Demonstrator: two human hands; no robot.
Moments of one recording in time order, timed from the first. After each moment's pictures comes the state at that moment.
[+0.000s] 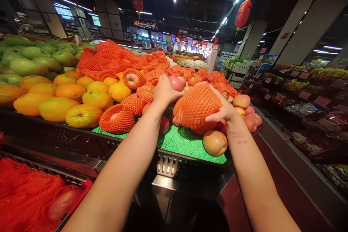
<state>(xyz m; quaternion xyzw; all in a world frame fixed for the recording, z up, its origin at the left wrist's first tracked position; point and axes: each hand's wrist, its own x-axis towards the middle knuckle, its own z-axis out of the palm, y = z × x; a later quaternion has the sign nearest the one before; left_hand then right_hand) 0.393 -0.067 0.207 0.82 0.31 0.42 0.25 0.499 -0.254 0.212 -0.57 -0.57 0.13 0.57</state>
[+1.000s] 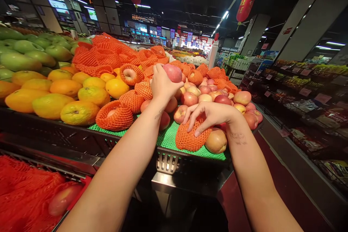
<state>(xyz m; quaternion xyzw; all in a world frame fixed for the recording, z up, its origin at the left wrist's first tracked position) 0.400 -0.070 0.207 0.78 0.30 0.51 0.21 0.487 -0.248 0.217 -0.52 -0.77 0.29 0.24</state>
